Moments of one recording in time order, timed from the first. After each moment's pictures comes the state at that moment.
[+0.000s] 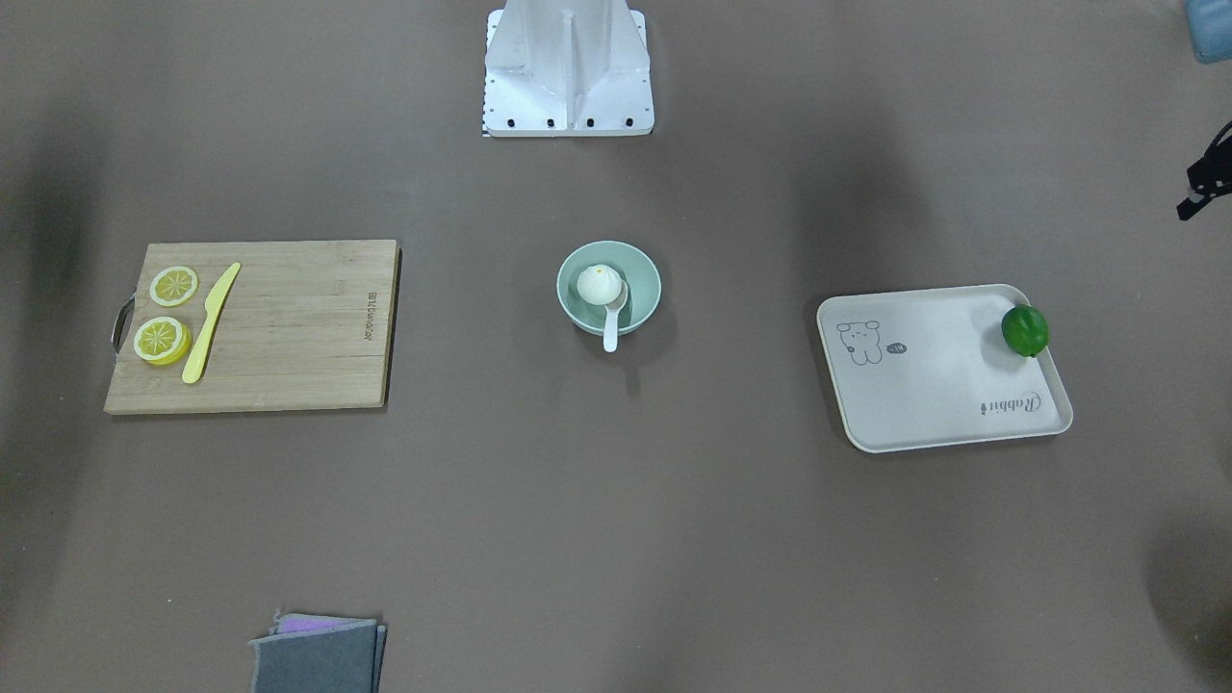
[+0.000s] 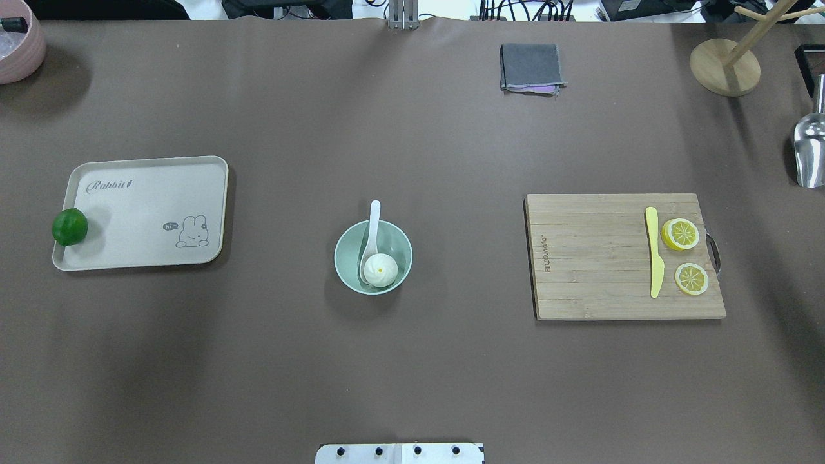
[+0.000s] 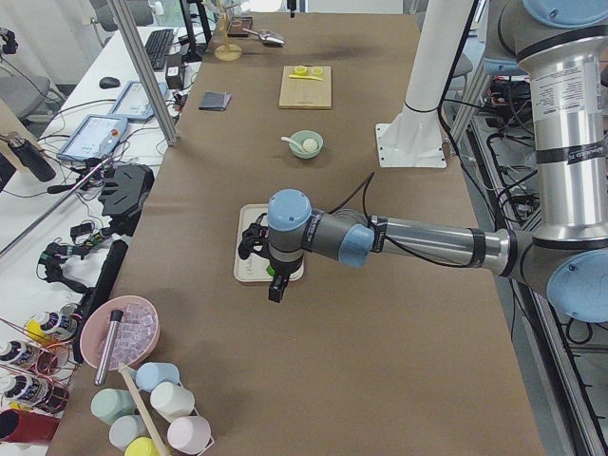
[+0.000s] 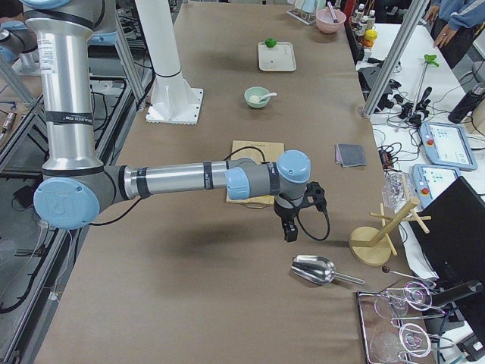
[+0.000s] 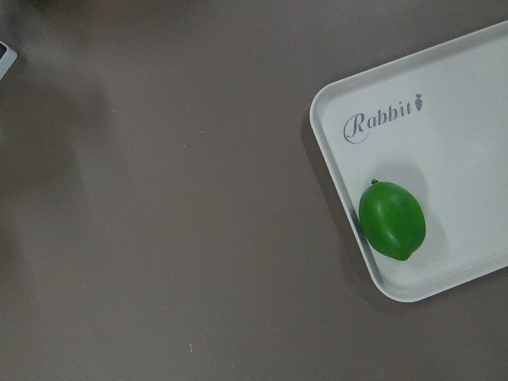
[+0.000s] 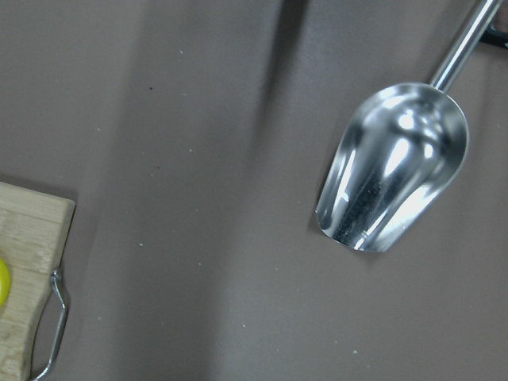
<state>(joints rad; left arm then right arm) -1.43 -1.38 -1.85 -1.77 -2.36 -0.03 1.47 -1.57 1.67 -1.50 2.31 -0.04</state>
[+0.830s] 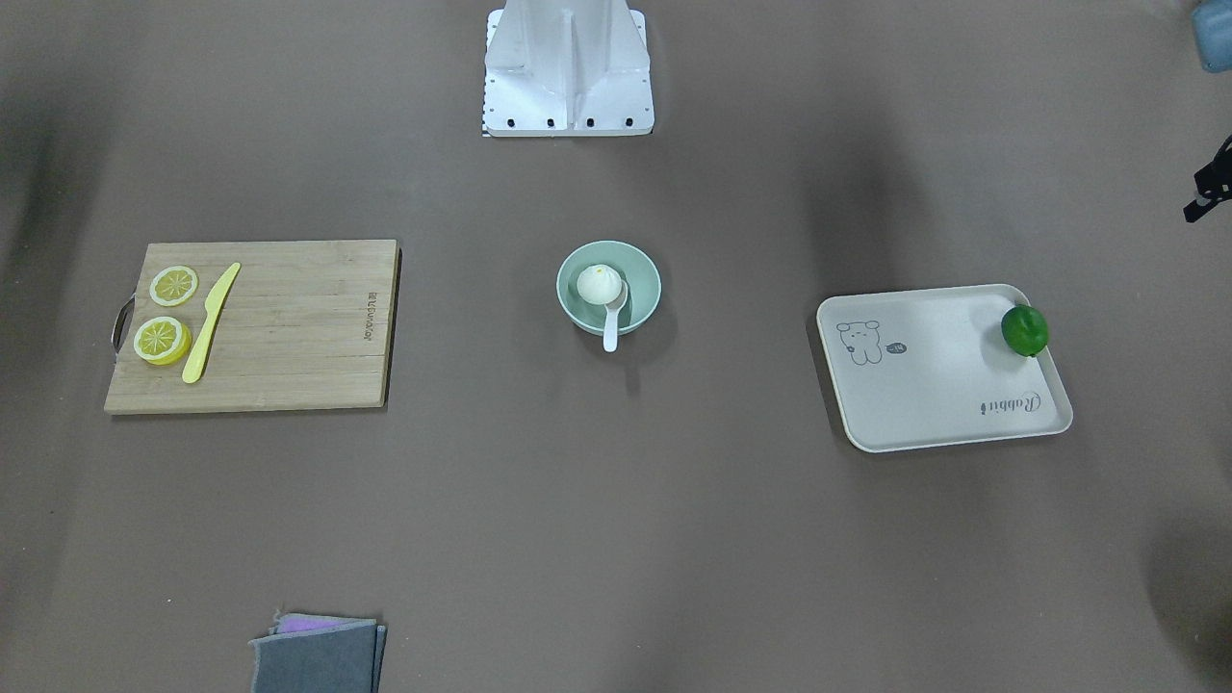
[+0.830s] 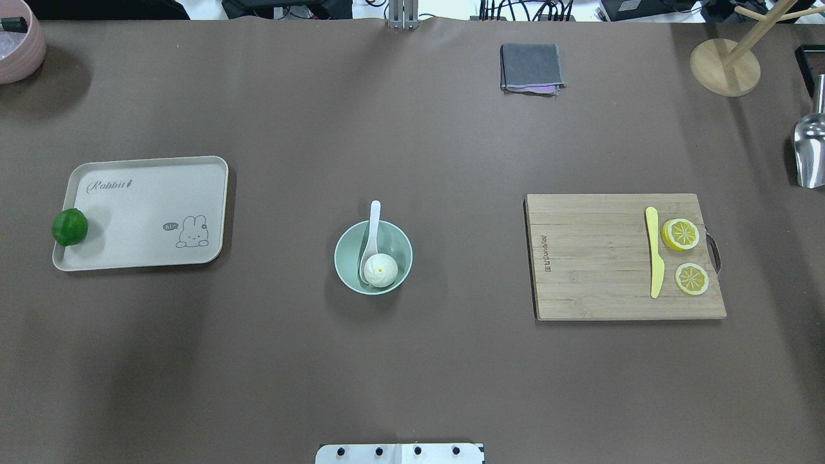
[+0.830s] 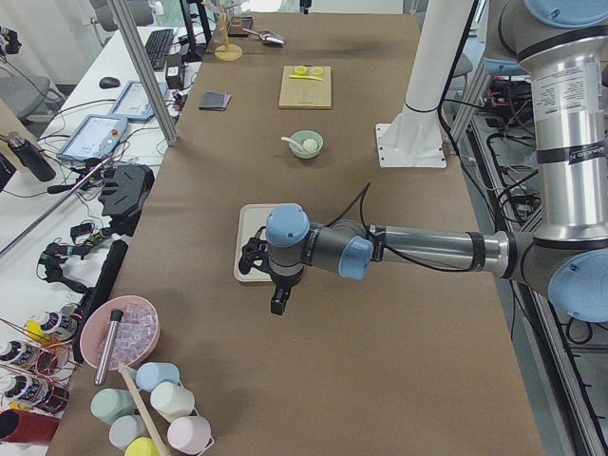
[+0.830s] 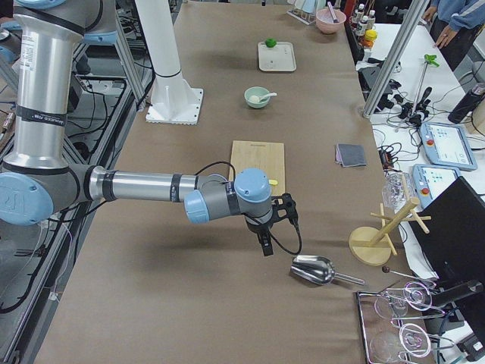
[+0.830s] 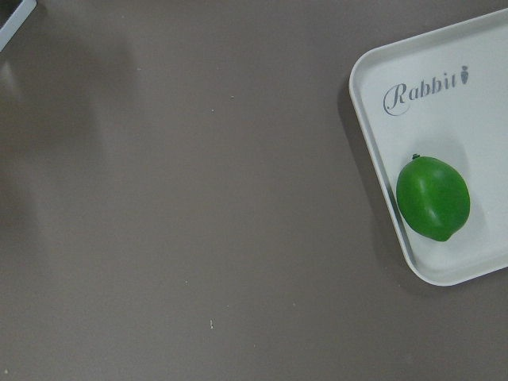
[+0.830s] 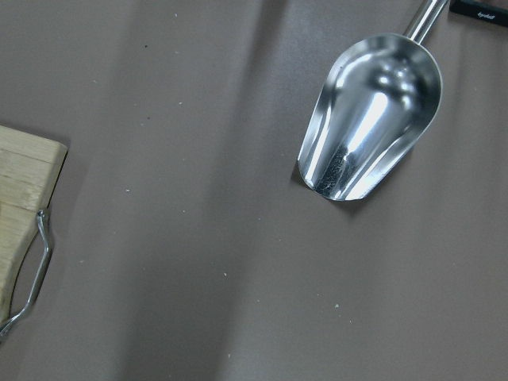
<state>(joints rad) -1.43 -1.39 -1.80 -1.78 -2.36 -0.02 1.51 -1.75 1.72 -1.26 2.35 -0.03</state>
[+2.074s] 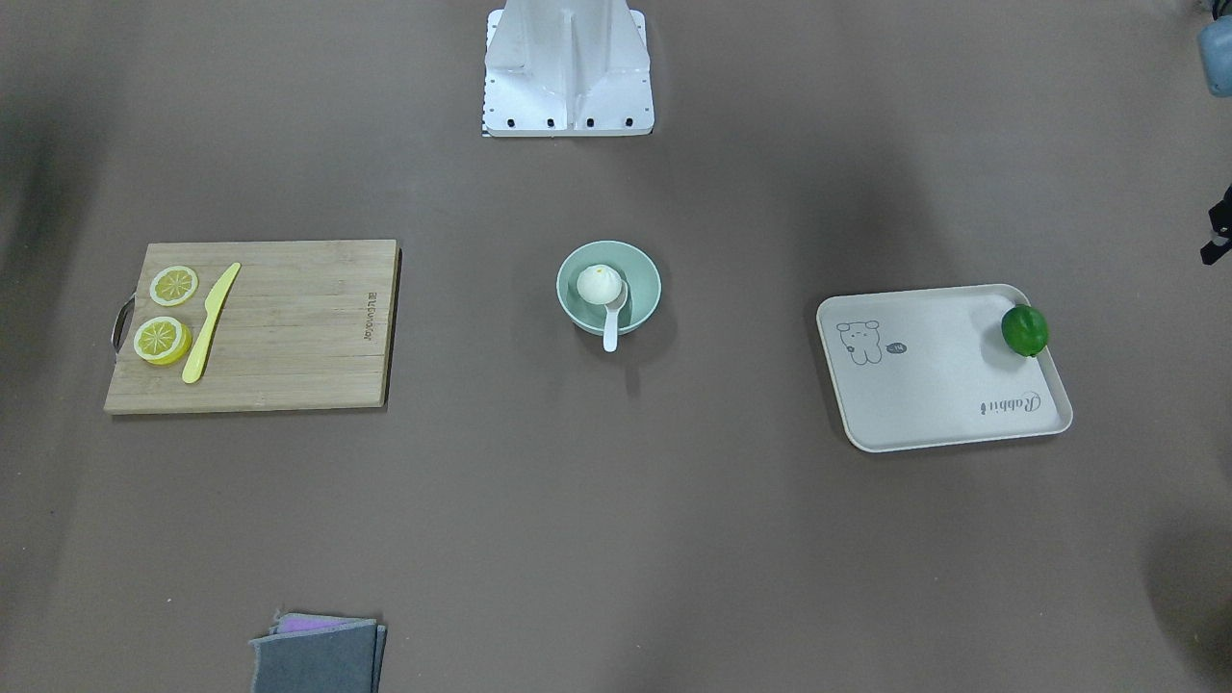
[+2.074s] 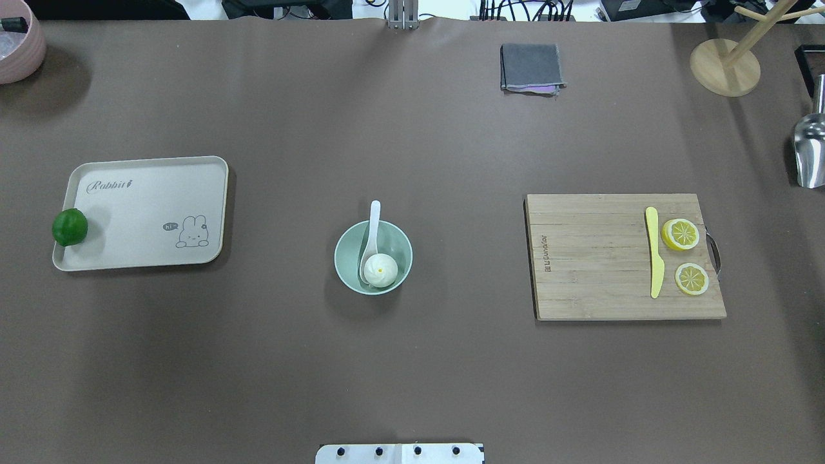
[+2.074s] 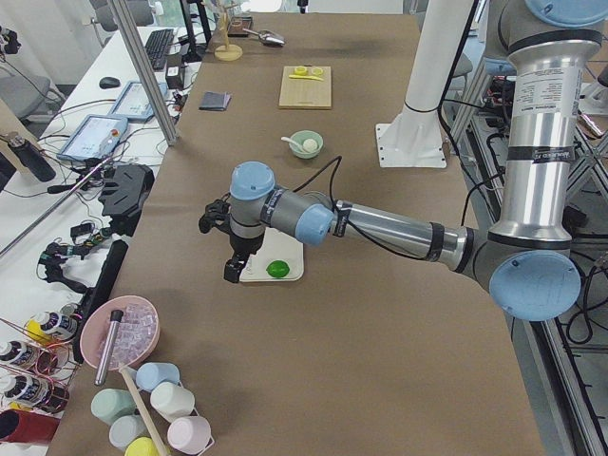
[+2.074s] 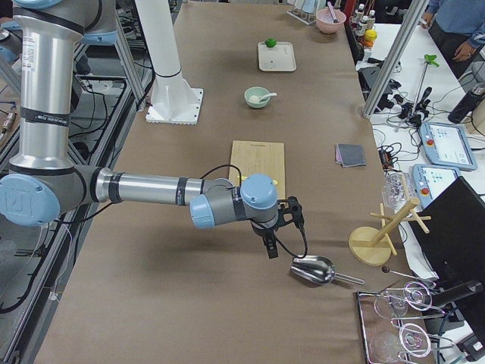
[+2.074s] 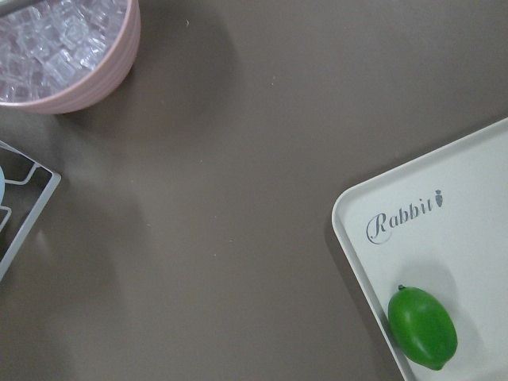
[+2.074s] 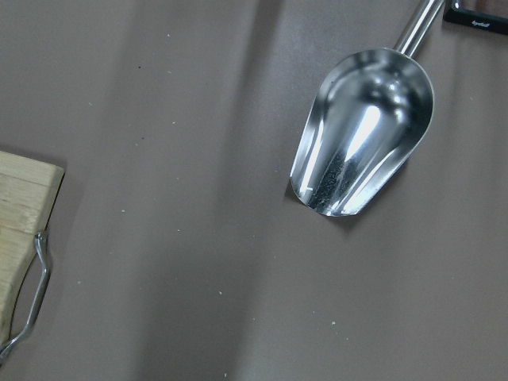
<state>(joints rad) -1.43 -1.59 -1.78 -1.75 -2.25 -0.03 1.54 -1.71 1.66 -1.26 2.38 -0.03</state>
